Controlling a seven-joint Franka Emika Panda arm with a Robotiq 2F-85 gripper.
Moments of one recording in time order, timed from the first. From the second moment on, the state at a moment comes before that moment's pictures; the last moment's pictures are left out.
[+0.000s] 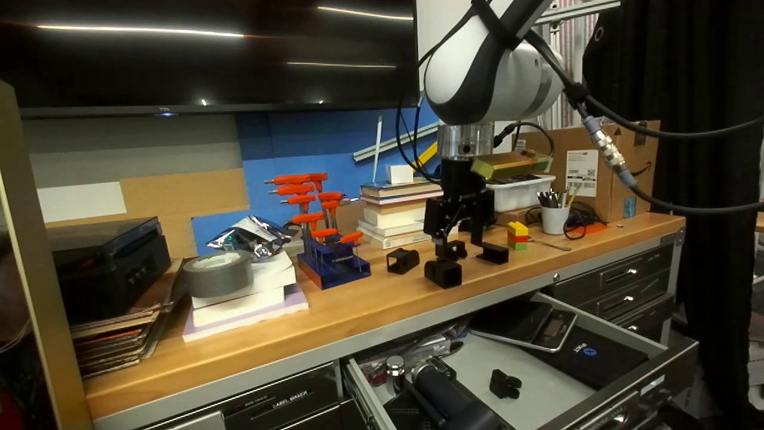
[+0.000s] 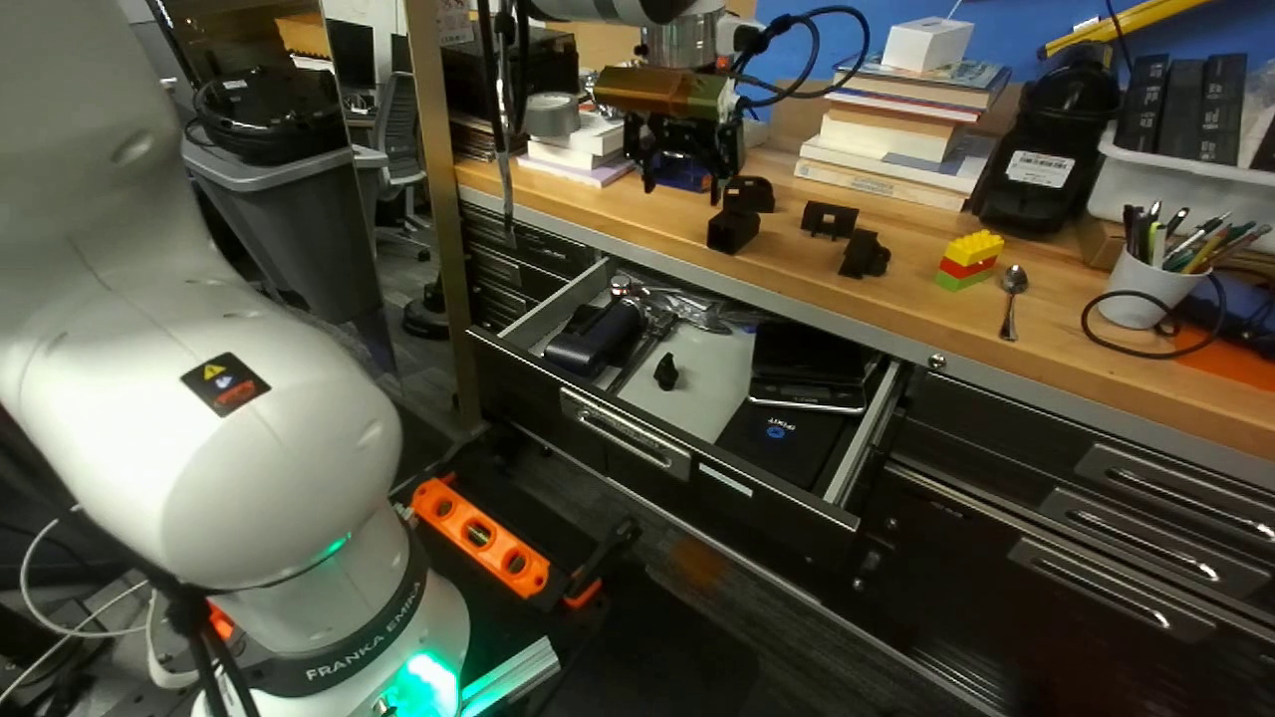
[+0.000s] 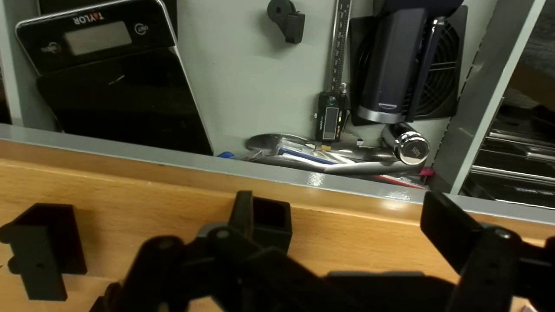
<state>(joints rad) 0.07 -0.01 0.04 -2.25 -0.02 2.36 -0.10</state>
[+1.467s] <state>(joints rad) -0.03 0.35 0.04 -2.03 -0.01 2.51 -0.20</state>
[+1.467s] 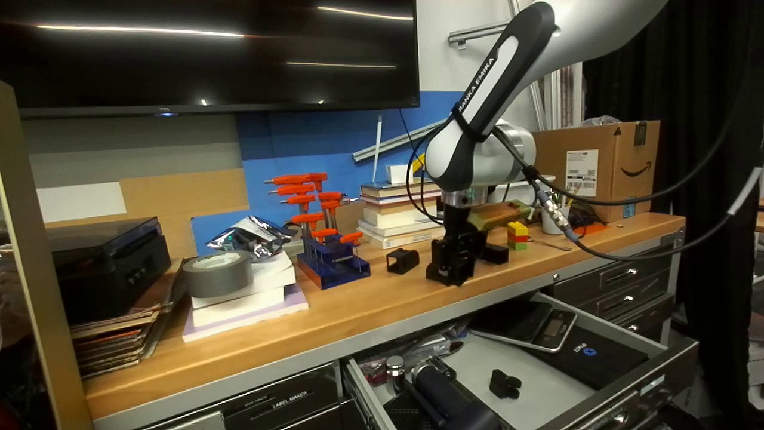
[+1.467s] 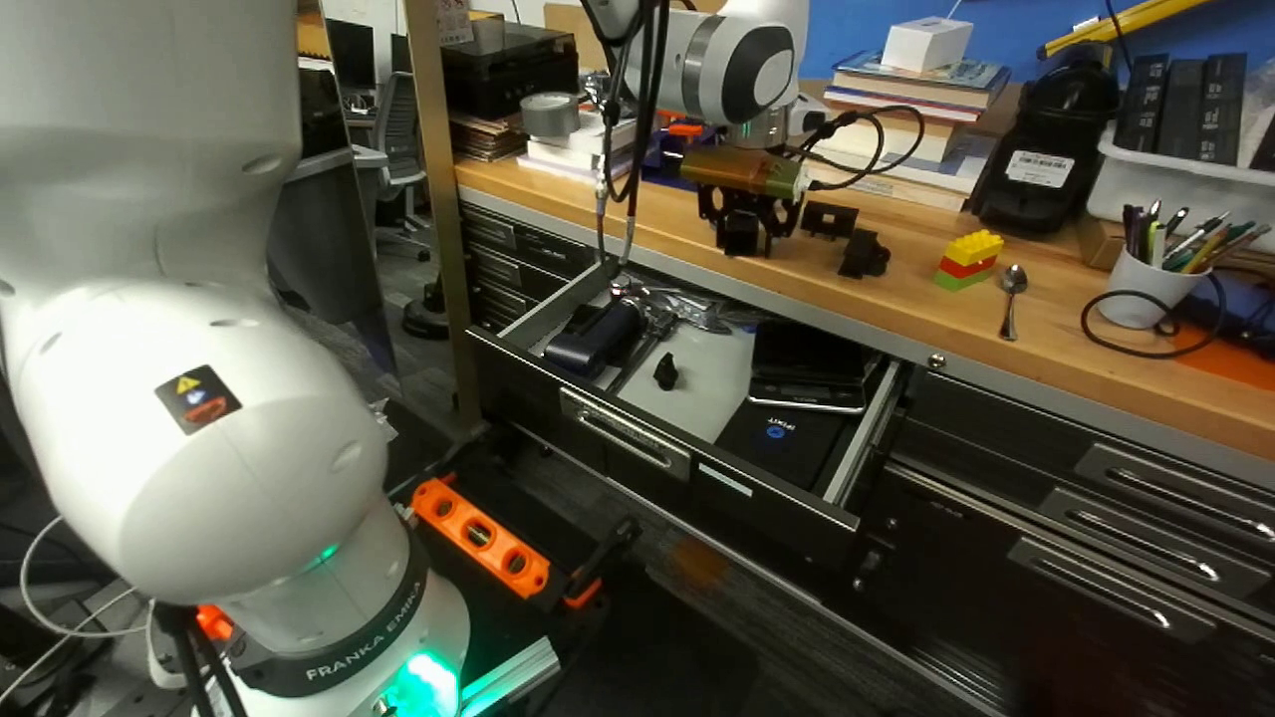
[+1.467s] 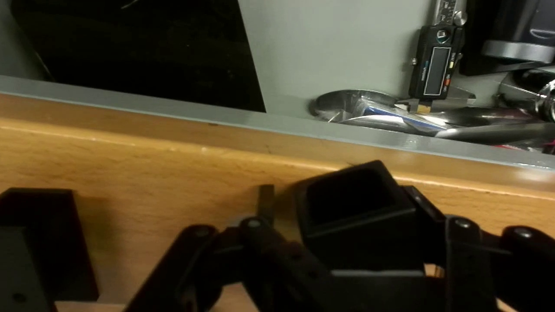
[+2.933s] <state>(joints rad) 0.01 -0.08 0.08 -2.60 0.21 2.36 -0.11</state>
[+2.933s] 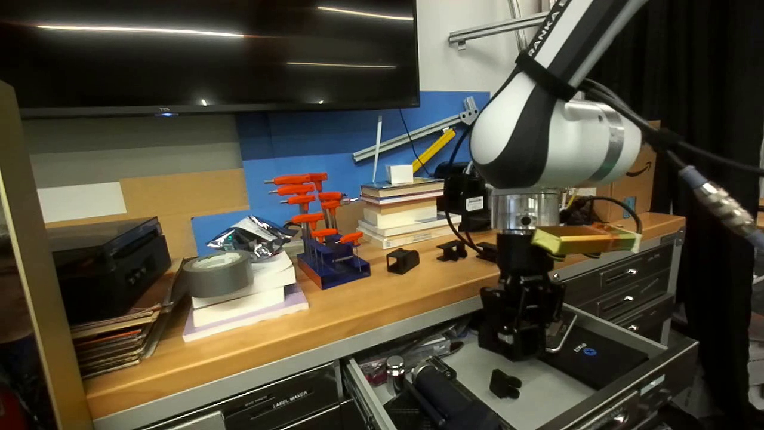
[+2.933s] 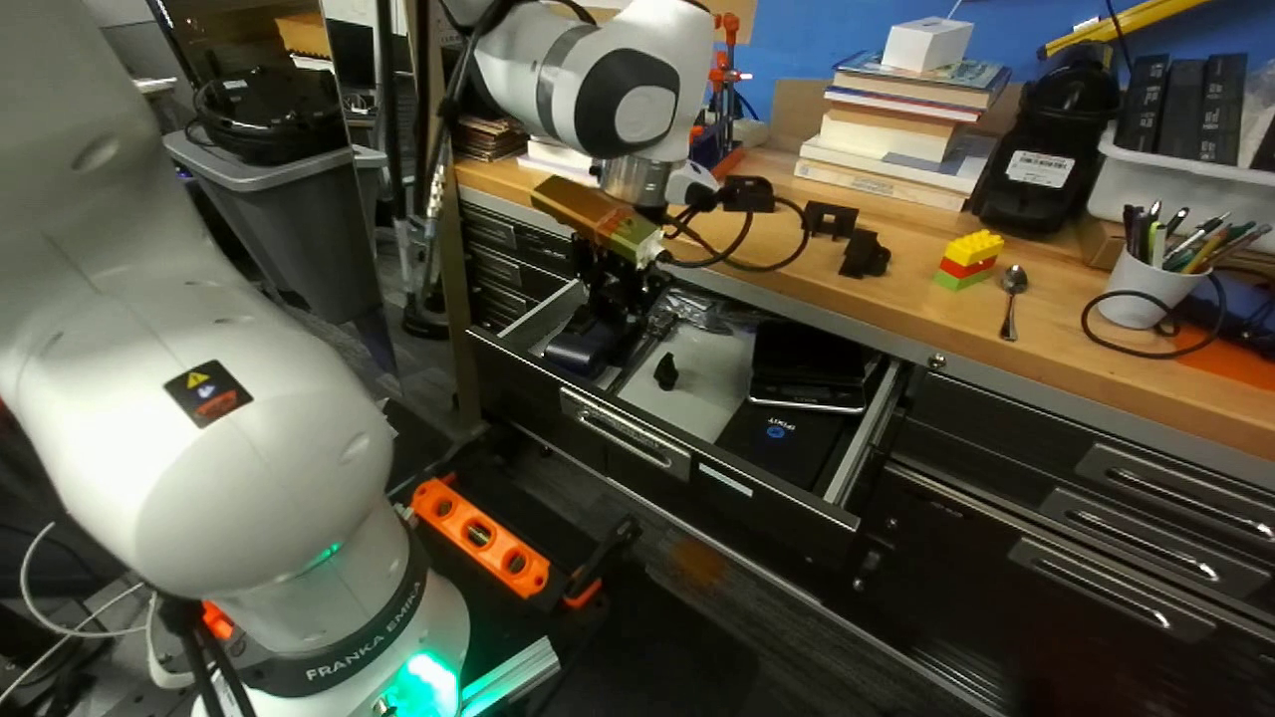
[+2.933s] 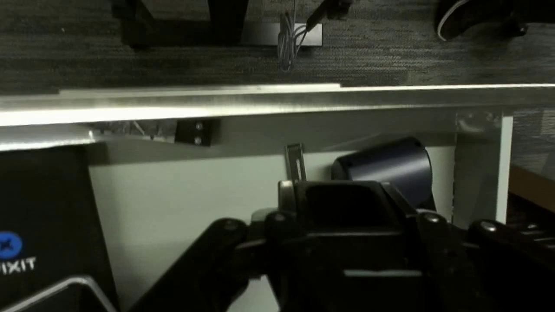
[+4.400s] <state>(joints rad) -0.04 0.19 -0.04 -2.61 0.21 2.70 -0.01</state>
